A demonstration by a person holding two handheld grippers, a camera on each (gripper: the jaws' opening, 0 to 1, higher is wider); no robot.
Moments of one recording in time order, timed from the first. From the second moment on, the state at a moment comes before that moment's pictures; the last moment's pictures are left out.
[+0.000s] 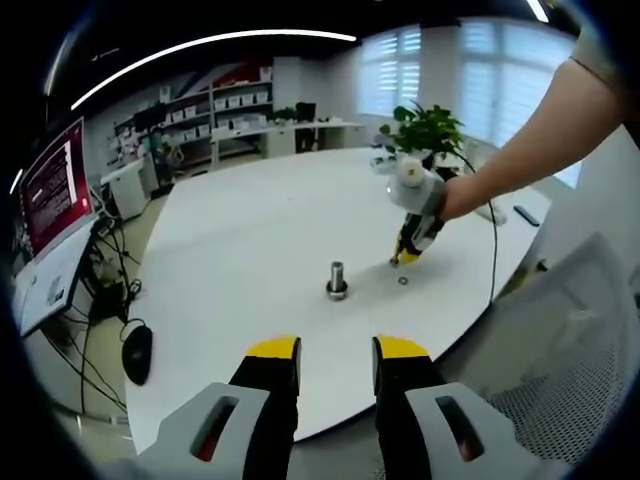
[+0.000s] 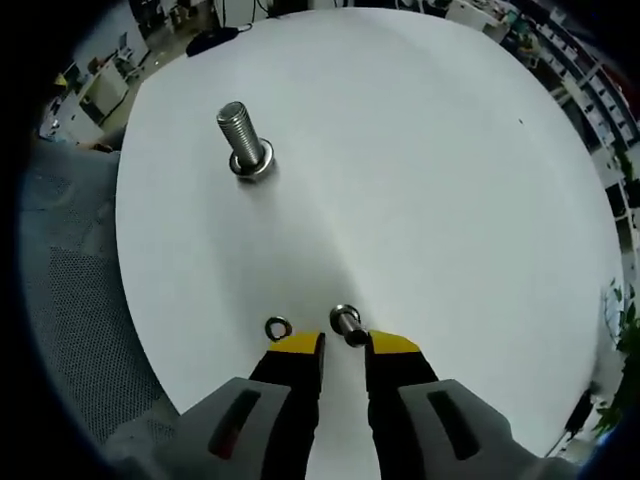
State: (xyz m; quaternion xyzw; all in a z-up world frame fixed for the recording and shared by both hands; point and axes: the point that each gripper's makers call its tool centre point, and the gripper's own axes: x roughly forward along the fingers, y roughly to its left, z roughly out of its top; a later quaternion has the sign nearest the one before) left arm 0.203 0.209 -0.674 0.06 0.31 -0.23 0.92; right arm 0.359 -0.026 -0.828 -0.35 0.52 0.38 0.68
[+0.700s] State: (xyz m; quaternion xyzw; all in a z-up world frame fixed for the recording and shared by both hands) left arm 0.202 0.209 -0.678 0.06 0.32 -0.23 0.92; right arm 0.321 0.000 -0.841 -0.34 0.51 0.42 0.67
